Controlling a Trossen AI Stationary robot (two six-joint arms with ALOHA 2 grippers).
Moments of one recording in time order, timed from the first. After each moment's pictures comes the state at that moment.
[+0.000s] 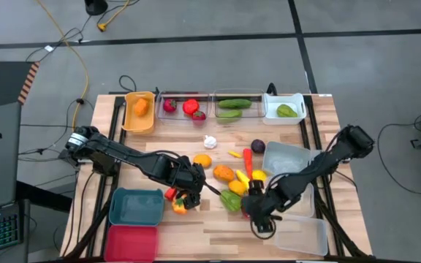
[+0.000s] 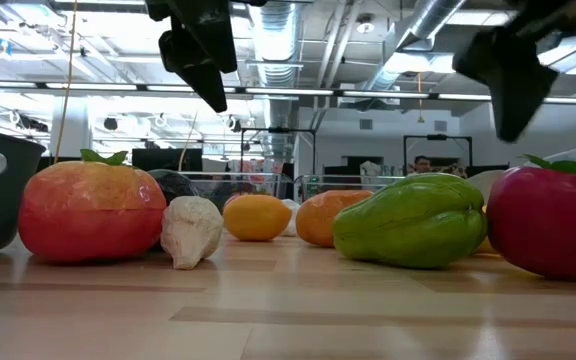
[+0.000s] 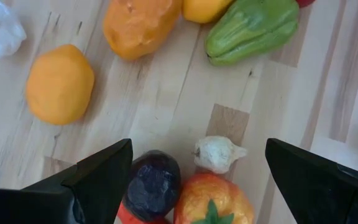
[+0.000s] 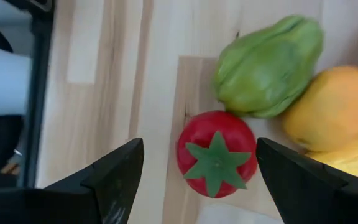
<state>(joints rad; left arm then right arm) -0.30 1.70 1.41 -0.85 -0.16 -0.59 0.57 1.63 1.17 -0.68 0.08 0.46</state>
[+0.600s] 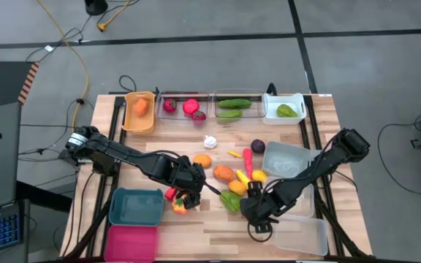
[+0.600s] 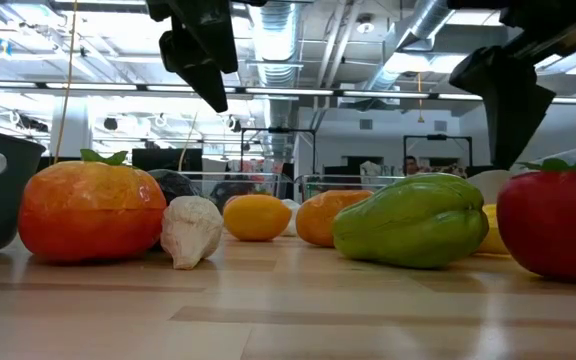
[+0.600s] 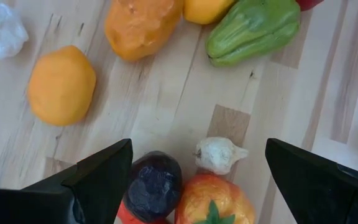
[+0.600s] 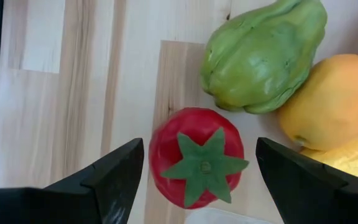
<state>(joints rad) -0.30 1.70 1.41 -0.85 -0.16 -0.59 0.58 1.69 1.17 -0.69 0.13 0.46</state>
